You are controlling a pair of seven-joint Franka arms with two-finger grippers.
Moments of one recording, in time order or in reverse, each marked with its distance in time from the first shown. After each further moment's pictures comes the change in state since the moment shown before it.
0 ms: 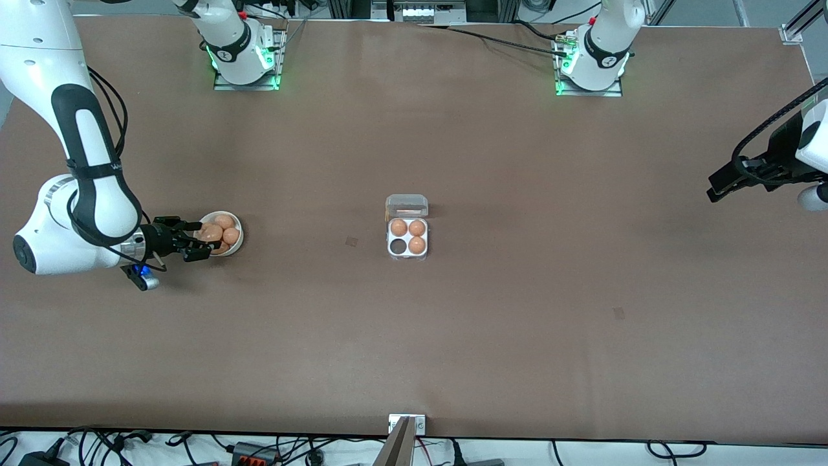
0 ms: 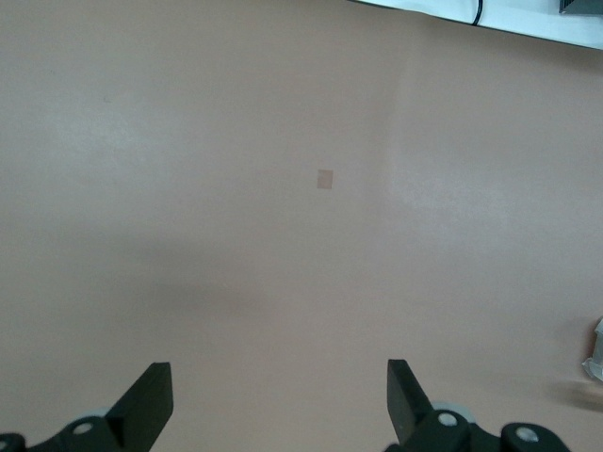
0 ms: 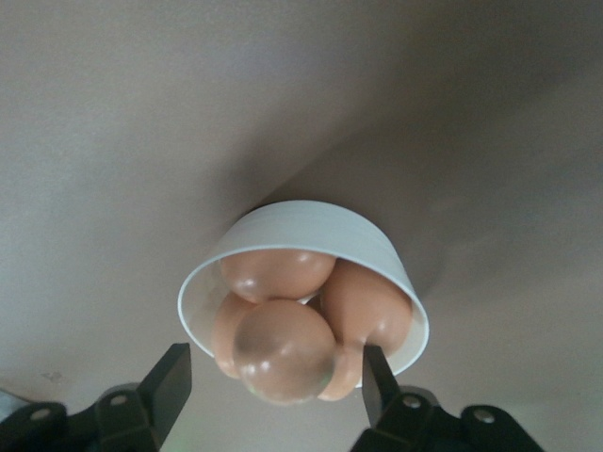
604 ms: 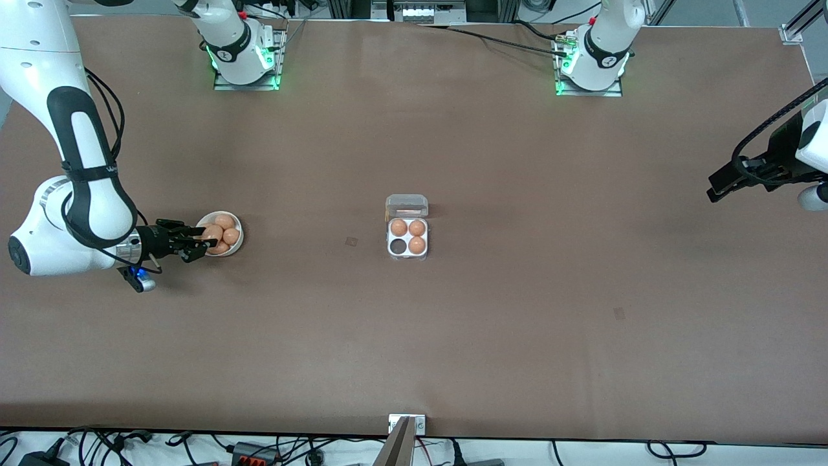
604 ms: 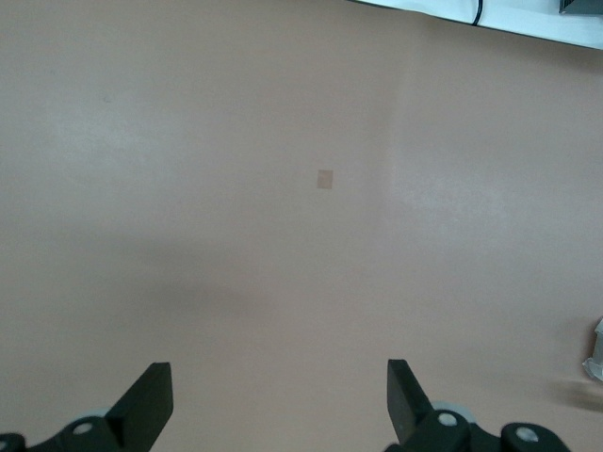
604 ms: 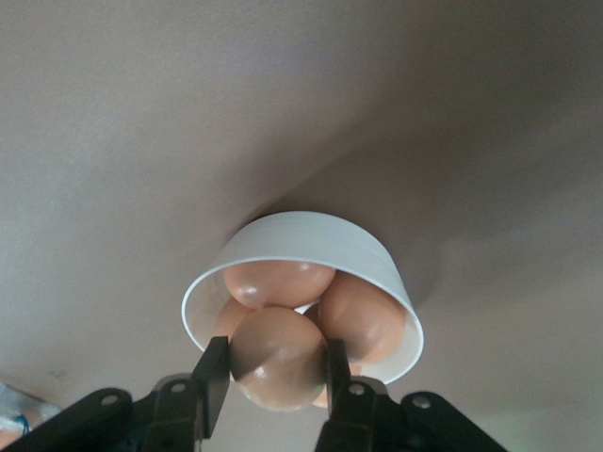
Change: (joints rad) left arm 0.000 0.000 0.000 0.000 0.000 0.000 0.000; right arm -0.009 0.006 0.000 0.020 0.005 -0.007 -0.038
